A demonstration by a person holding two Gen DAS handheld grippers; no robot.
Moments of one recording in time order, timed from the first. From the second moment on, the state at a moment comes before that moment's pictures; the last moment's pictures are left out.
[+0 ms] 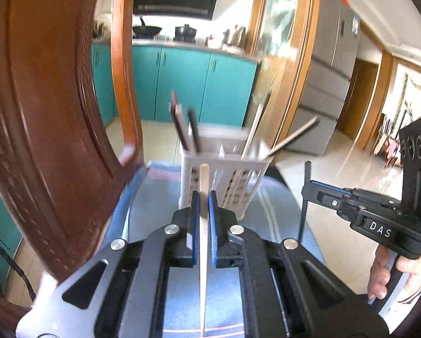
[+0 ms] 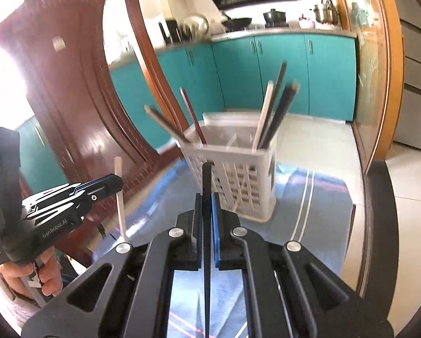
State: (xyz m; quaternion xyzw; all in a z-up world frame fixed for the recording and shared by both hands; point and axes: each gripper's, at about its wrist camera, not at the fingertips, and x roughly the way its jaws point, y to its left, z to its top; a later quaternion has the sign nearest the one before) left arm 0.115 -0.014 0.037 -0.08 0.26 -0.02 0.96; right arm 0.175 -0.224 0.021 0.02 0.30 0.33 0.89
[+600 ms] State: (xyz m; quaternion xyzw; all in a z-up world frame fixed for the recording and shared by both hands) left arm 0.141 0.040 0.171 -0.16 0.08 -0.03 0.98; right arm 0.205 -0.251 0.163 0.14 0.11 0.35 0.92
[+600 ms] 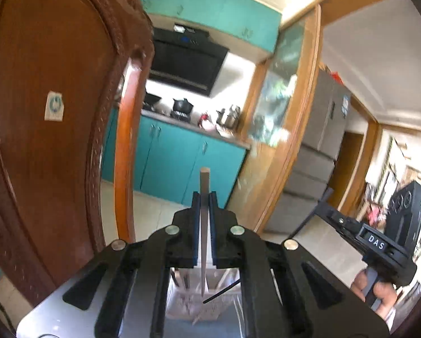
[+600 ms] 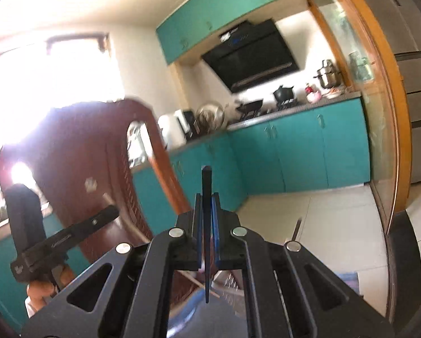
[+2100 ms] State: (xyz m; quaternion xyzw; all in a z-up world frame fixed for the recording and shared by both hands) left arm -0.014 -0.009 -0.006 -0.04 0.19 0.08 0.98; right arm 0.029 -0.256 -0.033 -0.03 0.19 0.17 0.97
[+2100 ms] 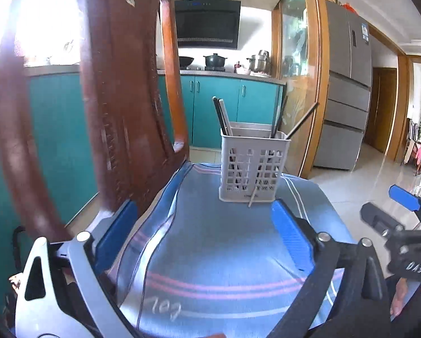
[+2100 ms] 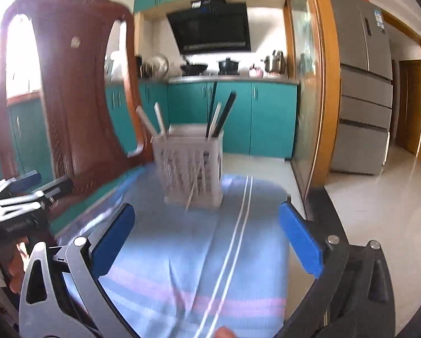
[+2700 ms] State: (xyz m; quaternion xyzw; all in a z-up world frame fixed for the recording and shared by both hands) left arm -0.065 -0.018 0.020 -0.02 0.17 0.07 0.98; right arm -0.035 -0.252 -0.006 -0.06 0.16 0.14 0.98
